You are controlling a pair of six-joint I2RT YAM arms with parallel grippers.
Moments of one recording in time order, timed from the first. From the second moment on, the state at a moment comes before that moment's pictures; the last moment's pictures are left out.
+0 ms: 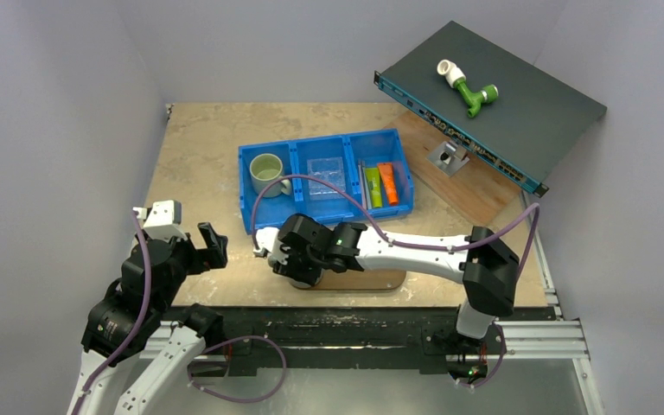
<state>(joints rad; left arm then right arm) -0.43 0.35 0.90 -1.00 -0.34 -0.38 1.22 1.72 1.32 -0.53 -0.04 -0.16</state>
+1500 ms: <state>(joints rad) -0.43 0.35 0.90 -1.00 -0.34 -0.38 0.94 2.31 2.28 -0.61 0.08 -0.16</state>
